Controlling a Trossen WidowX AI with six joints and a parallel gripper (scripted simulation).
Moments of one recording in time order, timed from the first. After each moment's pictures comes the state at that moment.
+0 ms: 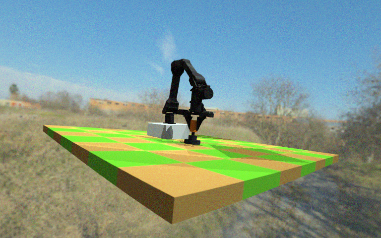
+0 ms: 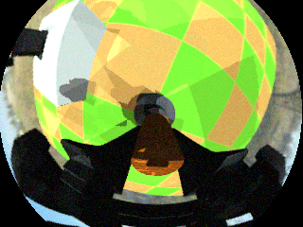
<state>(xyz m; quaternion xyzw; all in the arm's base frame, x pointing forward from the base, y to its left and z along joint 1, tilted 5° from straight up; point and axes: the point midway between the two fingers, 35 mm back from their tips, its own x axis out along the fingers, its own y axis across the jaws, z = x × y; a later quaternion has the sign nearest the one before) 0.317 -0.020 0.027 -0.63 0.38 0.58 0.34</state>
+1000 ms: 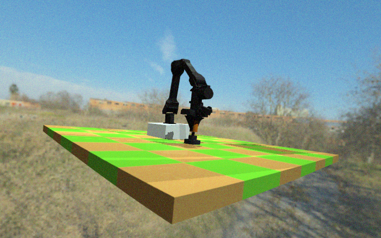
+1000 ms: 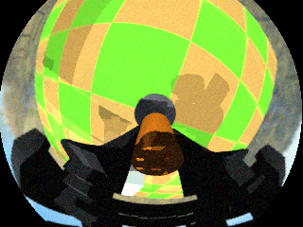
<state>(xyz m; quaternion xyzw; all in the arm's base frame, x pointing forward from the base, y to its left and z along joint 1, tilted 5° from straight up) 0.316 -0.020 0.028 -0.18 0.69 0.13 0.69</state>
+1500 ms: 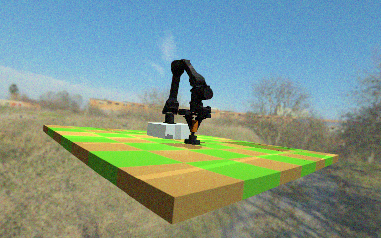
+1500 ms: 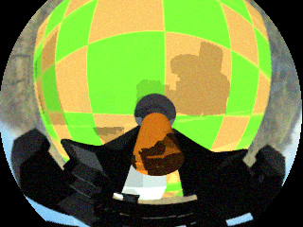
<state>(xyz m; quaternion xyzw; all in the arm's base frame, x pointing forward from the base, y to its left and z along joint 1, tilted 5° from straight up) 0.316 -0.020 0.026 -0.07 0.70 0.01 0.71</state>
